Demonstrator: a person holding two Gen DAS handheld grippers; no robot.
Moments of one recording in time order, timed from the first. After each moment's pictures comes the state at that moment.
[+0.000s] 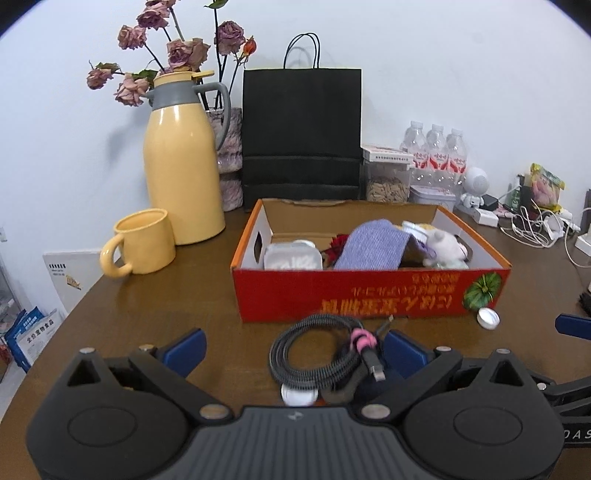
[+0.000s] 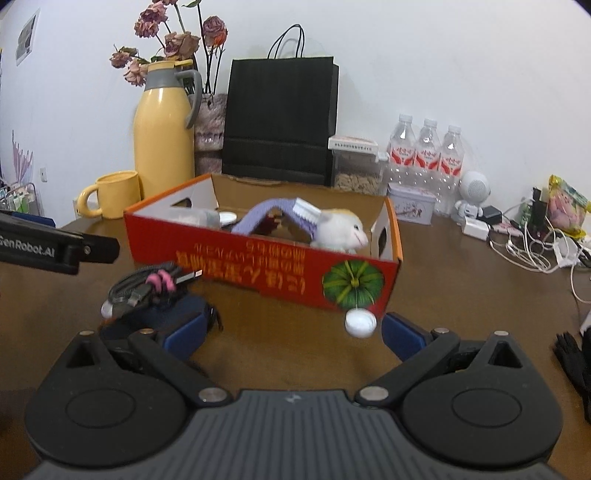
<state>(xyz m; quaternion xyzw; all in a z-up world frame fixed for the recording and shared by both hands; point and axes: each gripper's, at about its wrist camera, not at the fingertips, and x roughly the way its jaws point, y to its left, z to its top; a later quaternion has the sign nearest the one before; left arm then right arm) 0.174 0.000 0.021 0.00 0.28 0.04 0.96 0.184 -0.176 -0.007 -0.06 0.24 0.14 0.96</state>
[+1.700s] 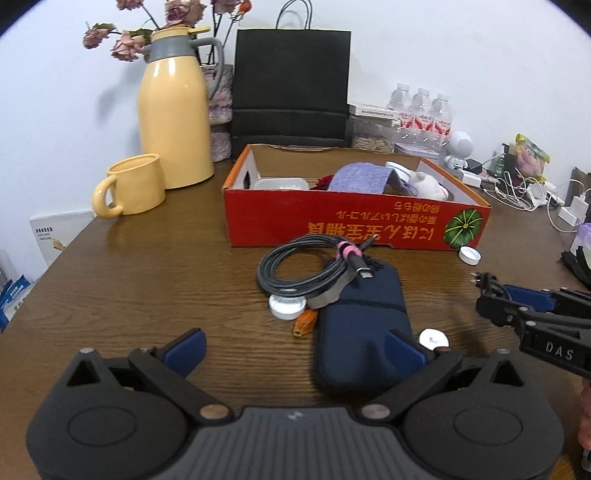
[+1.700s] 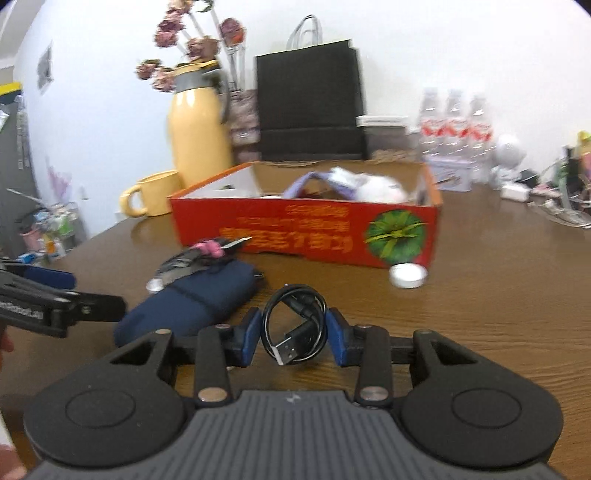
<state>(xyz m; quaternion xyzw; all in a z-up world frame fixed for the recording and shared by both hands) 0.142 0.000 -0.014 -0.01 0.33 0.01 0.95 0.166 -0.190 -0.034 0.00 0.25 0.20 0.95</state>
